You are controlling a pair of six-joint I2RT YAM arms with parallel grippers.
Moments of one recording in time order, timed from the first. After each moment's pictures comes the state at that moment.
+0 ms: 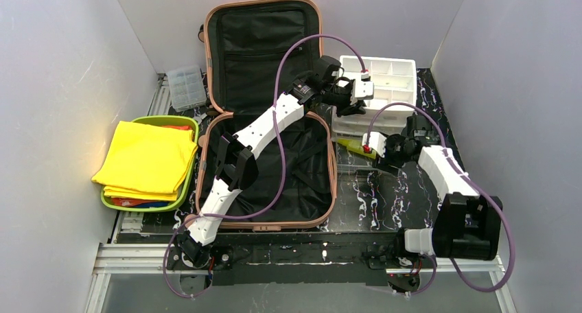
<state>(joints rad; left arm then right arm) -0.76 2.40 2.45 -0.57 0.75 0.68 -0.02 1.28 0.85 -0.65 -0.51 -1.37</state>
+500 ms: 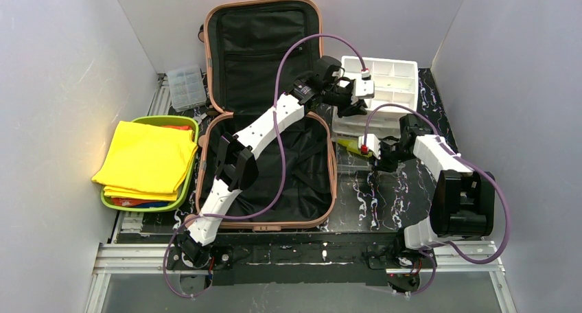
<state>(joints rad) -0.76 2.39 2.44 -0.56 0.78 0.64 0.00 1.47 0.92 -0.79 -0.64 -1.45</state>
